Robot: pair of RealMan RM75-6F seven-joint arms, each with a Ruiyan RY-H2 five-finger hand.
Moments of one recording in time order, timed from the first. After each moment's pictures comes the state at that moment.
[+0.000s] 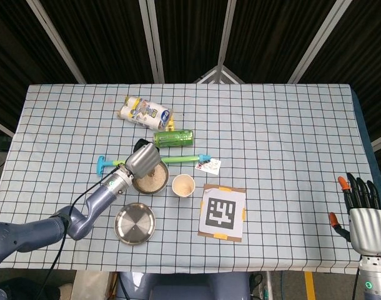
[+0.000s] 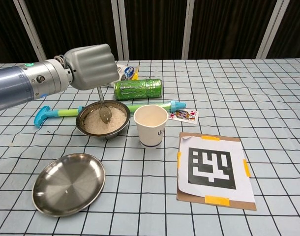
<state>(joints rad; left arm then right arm) -1.04 -1.63 0.03 -1.14 1.27 0.98 1.20 0.05 -1.21 0.09 -1.55 -1.54 1.59 -0.13</state>
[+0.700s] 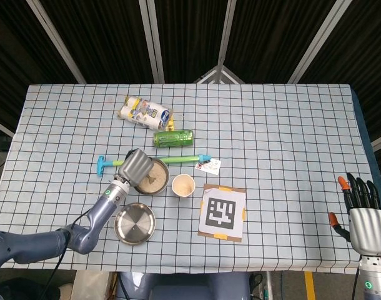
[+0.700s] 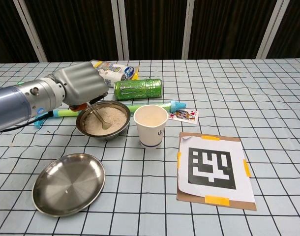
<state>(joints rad) -0.94 -1.65 -0.06 -1.31 0.98 0.98 1.18 0.05 -1.21 0.09 -1.55 -1.54 1.59 -0.13</state>
